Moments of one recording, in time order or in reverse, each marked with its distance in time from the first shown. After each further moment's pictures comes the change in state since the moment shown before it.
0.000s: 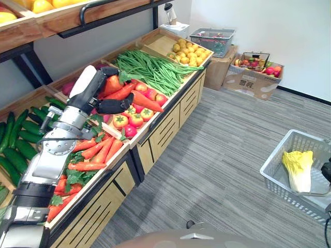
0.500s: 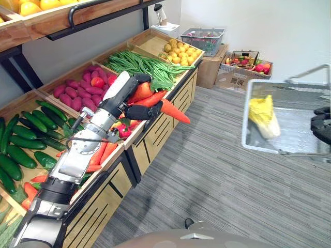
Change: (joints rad) left arm -0.033 -0.093 -0.140 -0.052 -0.010 -0.003 -0.037; right arm -0.004 -0.172 0.170 -0.346 0.008 -0.012 0.123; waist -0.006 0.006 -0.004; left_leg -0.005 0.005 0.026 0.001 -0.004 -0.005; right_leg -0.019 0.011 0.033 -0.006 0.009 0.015
